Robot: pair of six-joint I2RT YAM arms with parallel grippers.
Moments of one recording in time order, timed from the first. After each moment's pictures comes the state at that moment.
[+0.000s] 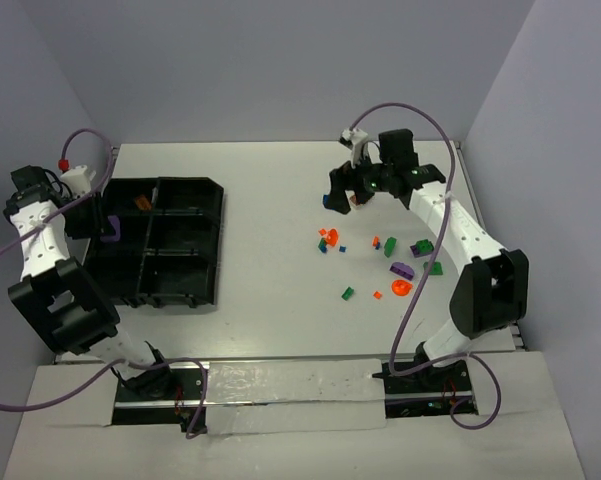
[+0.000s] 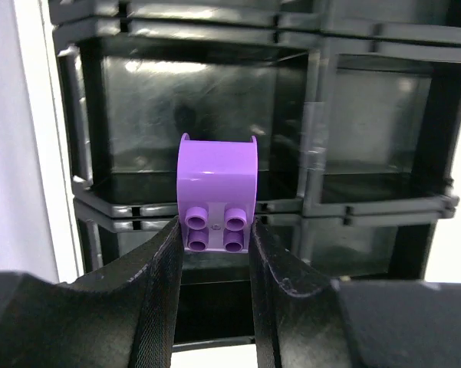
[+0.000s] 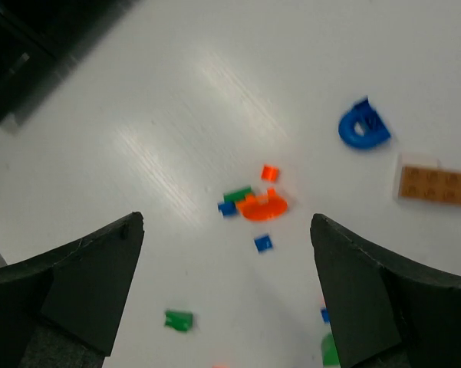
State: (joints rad) left arm 0.54 1.59 1.37 -0.87 0.39 0.38; right arm 0.26 1.59 1.39 -0.53 -0.57 -0.22
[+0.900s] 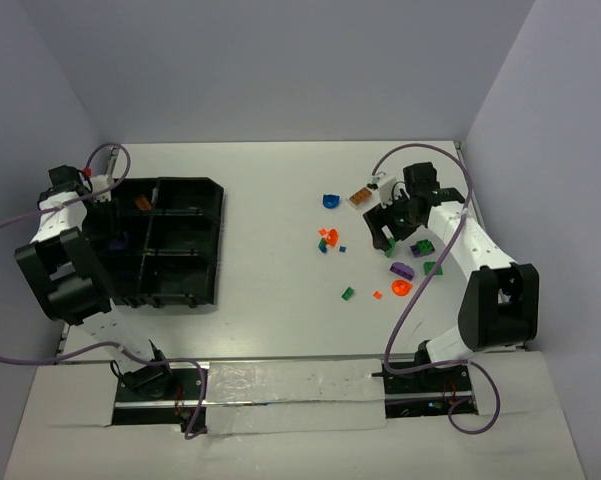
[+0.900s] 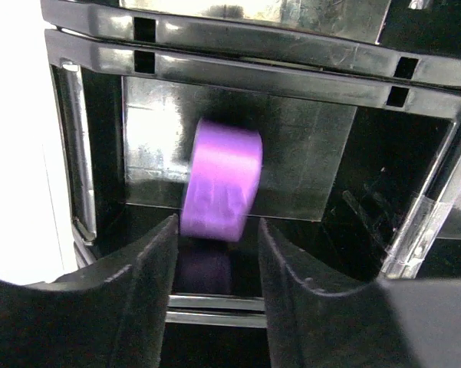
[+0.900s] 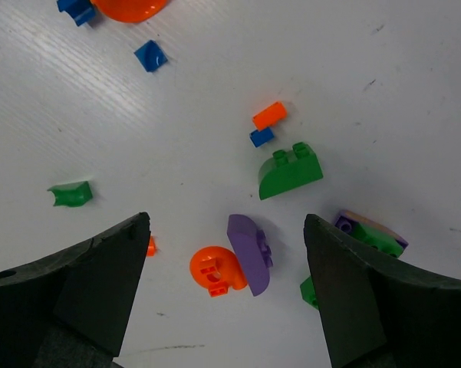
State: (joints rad) left arm 0.43 1.80 1.37 -0.74 0.14 0.29; right arm 0.10 1.48 1.14 -0.75 -0.29 -0.47
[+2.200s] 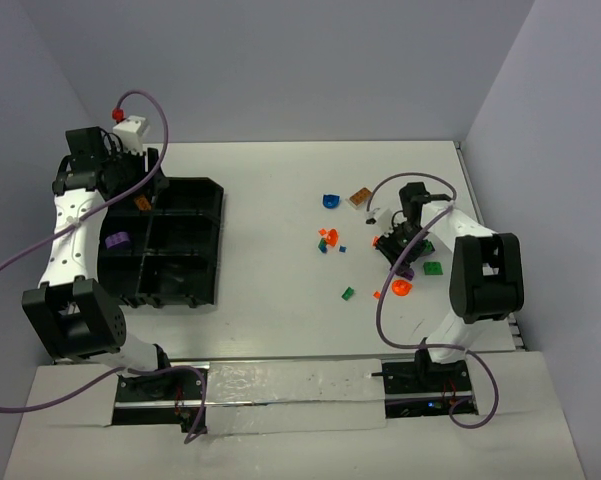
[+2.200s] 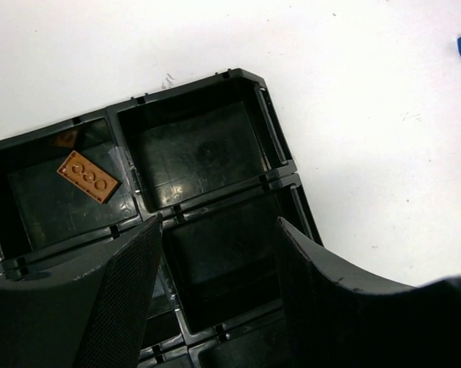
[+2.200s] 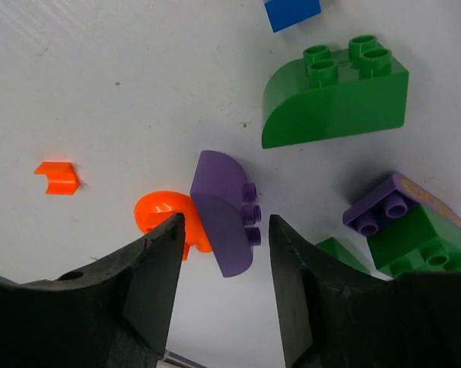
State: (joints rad) left arm 0.17 1.51 1.45 -0.62 0.46 0.26; right arm 0.05 1.67 1.07 -0.87 -0.16 -0.74
